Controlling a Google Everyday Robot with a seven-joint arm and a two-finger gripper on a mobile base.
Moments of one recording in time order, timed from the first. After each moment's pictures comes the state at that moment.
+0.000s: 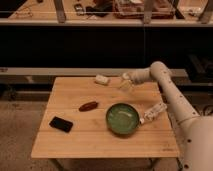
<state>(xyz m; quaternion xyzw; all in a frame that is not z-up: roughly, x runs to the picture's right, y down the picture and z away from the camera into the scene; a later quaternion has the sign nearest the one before) 0.125 -0.079 0.919 -0.17 -0.31 0.38 0.85</state>
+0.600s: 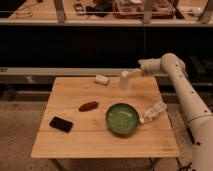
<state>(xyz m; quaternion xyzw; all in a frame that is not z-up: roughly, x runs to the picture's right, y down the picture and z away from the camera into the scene) 0.208 -0.120 0.889 -0.09 -0.27 0.41 0.87</state>
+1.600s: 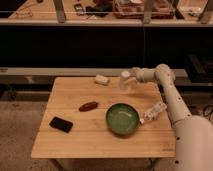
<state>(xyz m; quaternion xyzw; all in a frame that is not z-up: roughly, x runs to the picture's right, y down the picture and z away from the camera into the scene) 0.169 -0.086 0.968 -0.10 -0.34 0.36 0.87</state>
